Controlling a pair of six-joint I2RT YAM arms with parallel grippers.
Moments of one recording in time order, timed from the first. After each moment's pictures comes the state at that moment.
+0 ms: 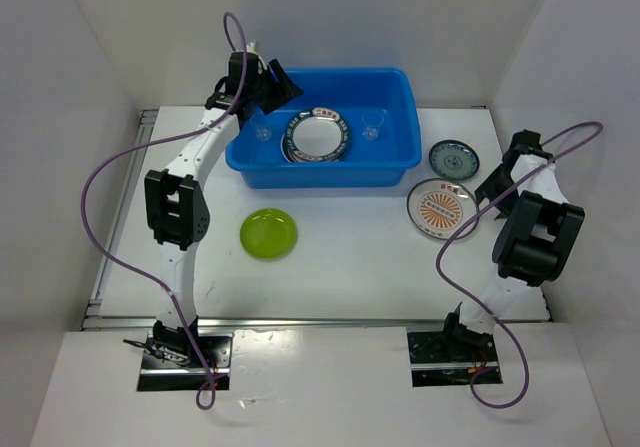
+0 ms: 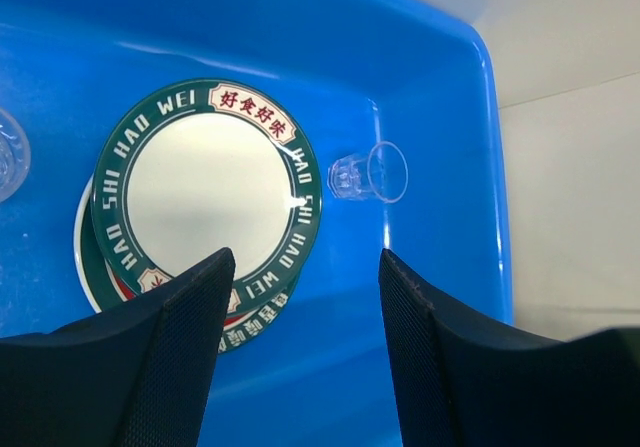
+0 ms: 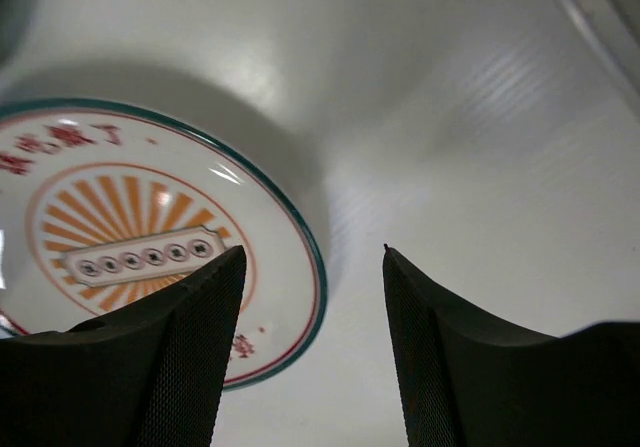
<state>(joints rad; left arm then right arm) -0.24 2.19 2.14 -0.36 0.20 -0.71 -0.40 1.77 1.34 -0.80 0.13 0.44</state>
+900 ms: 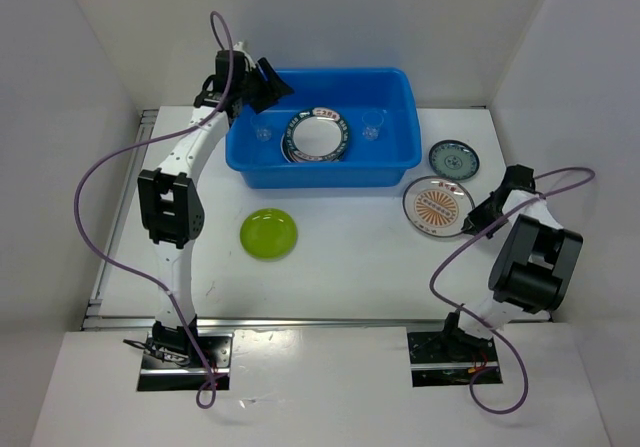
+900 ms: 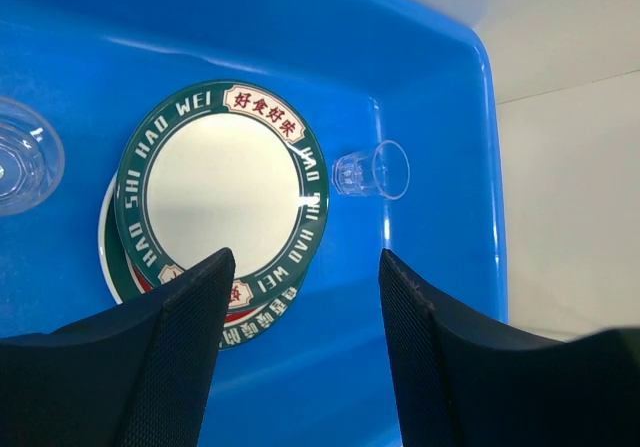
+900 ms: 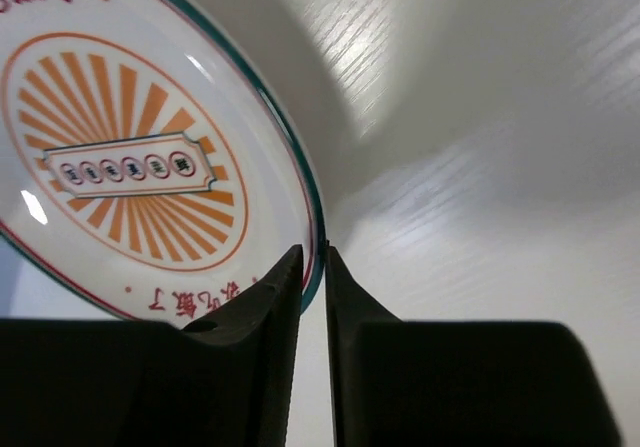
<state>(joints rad) -0.19 2.19 2.14 -0.37 0.29 -0.71 -0.44 1.61 0.95 -0.57 -0.13 0.53</state>
